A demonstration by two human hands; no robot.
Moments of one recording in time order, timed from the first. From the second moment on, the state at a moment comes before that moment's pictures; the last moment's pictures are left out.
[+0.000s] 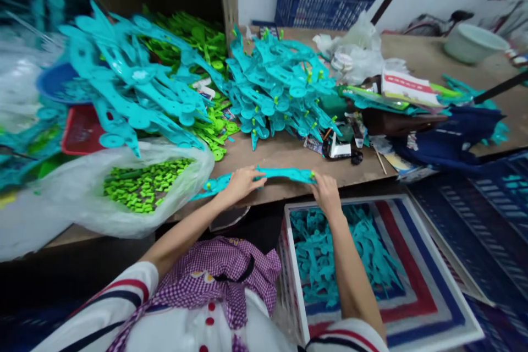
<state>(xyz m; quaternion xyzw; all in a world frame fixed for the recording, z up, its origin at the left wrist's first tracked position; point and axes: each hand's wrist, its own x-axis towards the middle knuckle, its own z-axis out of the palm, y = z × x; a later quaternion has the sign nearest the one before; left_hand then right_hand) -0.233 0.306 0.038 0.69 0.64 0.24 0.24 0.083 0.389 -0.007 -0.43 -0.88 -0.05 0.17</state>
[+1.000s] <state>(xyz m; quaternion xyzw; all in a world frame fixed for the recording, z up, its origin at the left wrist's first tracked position) -0.327 0.120 0.027 0.04 0.49 0.65 0.58 -0.156 0.407 0.129 -0.38 -0.84 -0.04 0.39</state>
